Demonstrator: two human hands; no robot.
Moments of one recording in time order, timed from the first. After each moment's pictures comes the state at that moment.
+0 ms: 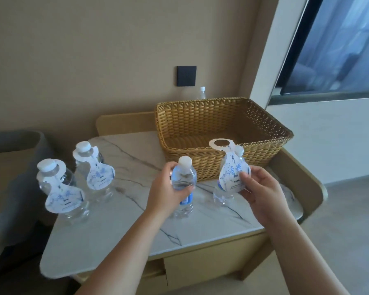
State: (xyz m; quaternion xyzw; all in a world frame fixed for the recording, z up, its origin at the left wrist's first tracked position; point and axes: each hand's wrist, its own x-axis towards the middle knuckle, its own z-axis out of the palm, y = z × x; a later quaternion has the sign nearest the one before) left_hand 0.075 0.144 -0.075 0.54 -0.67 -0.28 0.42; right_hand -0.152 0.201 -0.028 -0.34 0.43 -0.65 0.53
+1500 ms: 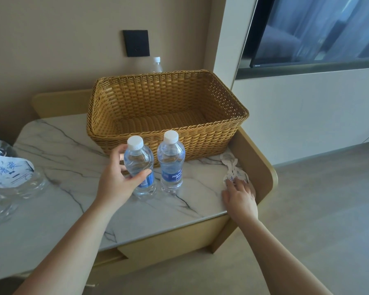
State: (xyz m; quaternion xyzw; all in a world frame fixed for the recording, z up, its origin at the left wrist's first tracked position) left_hand 0.004 0.126 -0.090 0.57 -0.64 -0.27 0.44; right_hand -0.318 0.173 -0.189 -0.59 0.80 -0.11 0.08
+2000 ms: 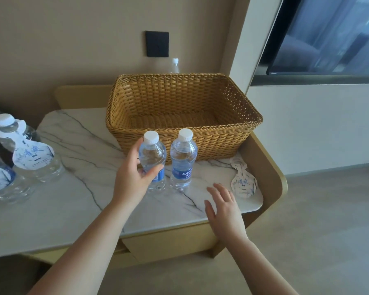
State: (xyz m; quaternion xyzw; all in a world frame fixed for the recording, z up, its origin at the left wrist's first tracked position) left_hand -0.007 0.144 -0.092 0.59 -0.62 -0.25 0.46; right_hand -0.246 0.212 -0.147 -0.69 0.66 -0.27 0.09
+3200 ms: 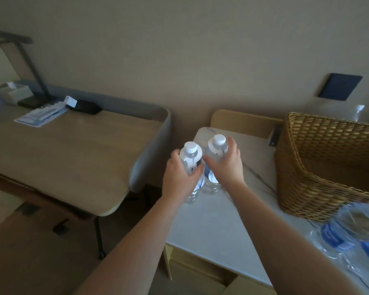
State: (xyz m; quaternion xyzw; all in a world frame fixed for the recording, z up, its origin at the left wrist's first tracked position) left_hand 0.298 0.151 -0.064 0.75 -0.41 -0.14 0.49; right_hand 0.188 0.070 -0.053 -0.69 0.53 -0.37 0.33
